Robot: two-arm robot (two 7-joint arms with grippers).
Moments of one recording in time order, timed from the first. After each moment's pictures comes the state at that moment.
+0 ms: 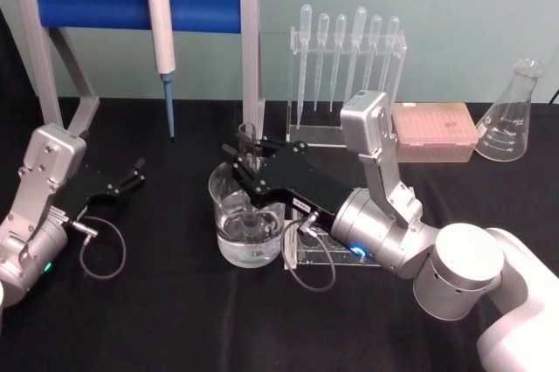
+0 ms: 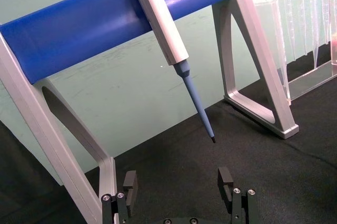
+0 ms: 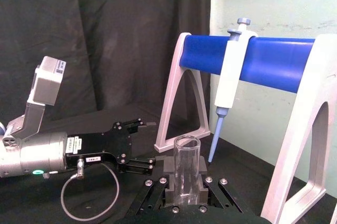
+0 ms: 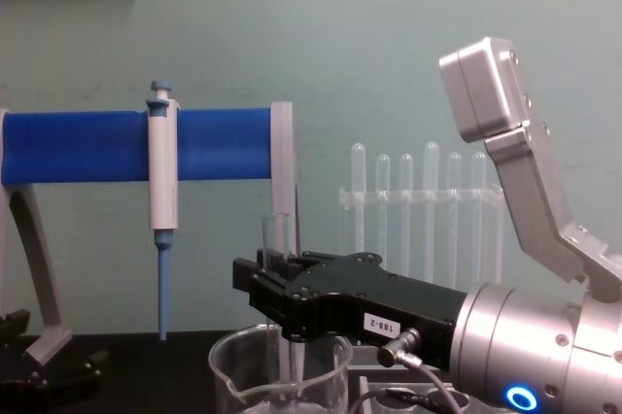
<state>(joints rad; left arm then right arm) -0.20 0.60 0.45 -1.41 -0.25 -0.12 0.03 0.34 0.24 -0.53 -1.41 0.34 -0.09 0.47</state>
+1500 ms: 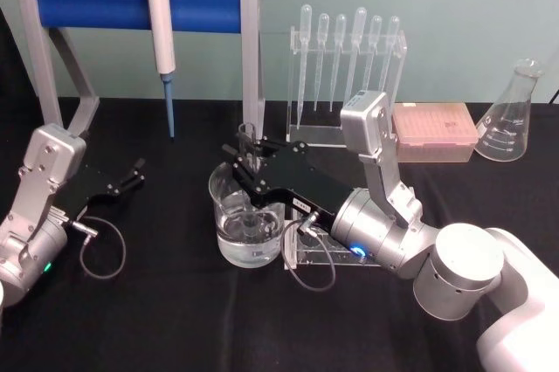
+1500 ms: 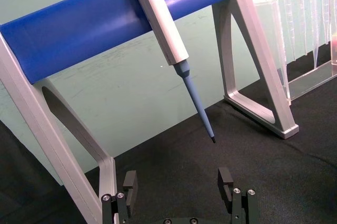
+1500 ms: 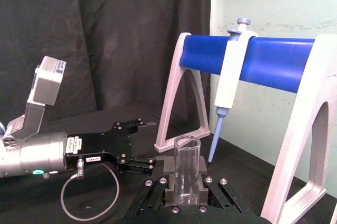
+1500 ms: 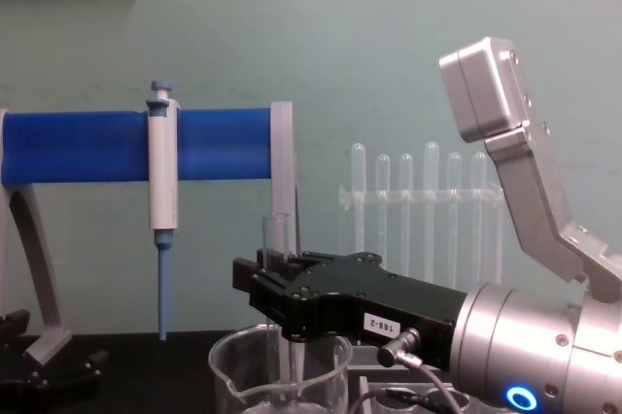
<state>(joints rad) -0.20 0.60 0.45 -1.41 -0.25 -0.12 0.03 0.34 0.24 -0.53 -1.41 0.34 -0.09 0.47</state>
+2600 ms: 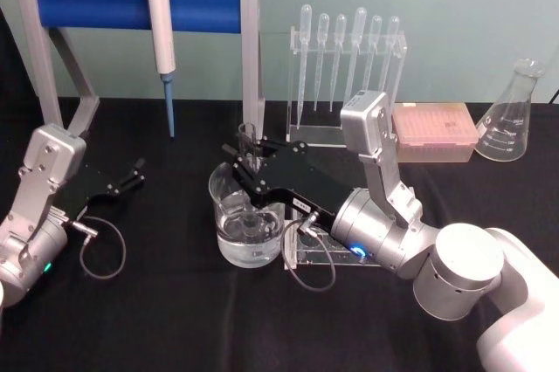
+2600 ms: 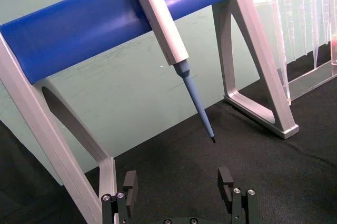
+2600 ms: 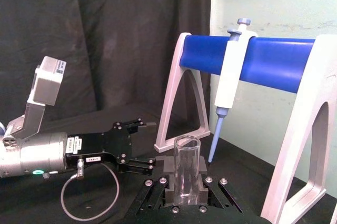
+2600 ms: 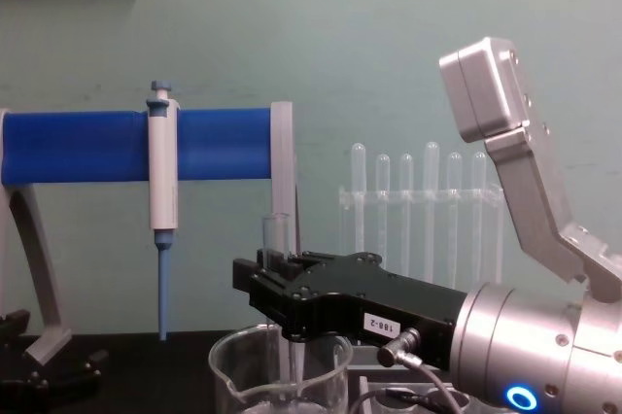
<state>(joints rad) -0.20 0.60 0.45 -1.41 -0.25 -0.12 0.03 0.34 0.24 -0.53 -1.41 0.34 -0.09 0.47</state>
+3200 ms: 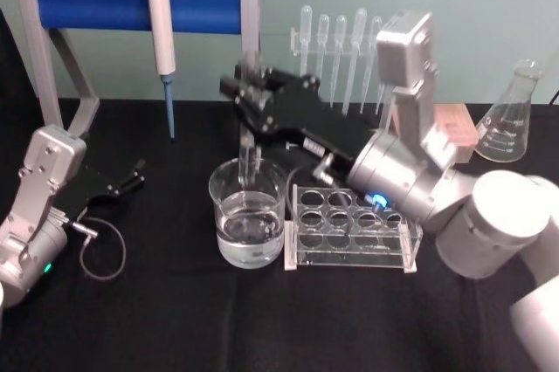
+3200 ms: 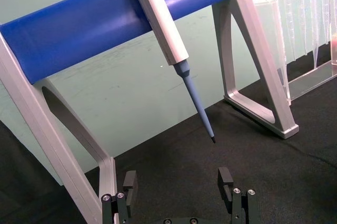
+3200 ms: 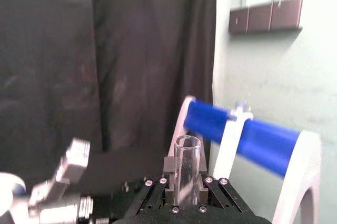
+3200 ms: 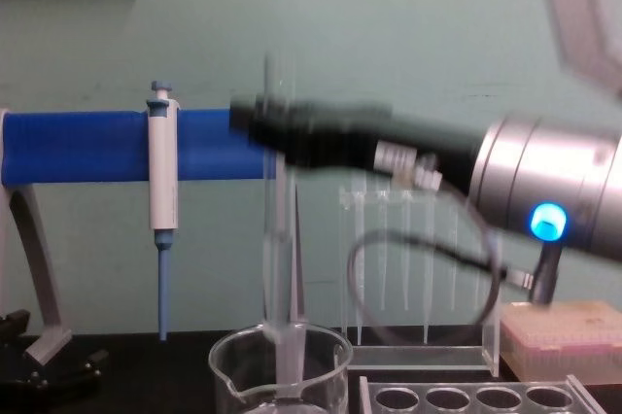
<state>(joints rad) -0.20 0.60 0.45 -1.41 -0.25 -0.12 0.03 0.36 0.28 -0.49 -1.63 0.39 0.01 0.46</state>
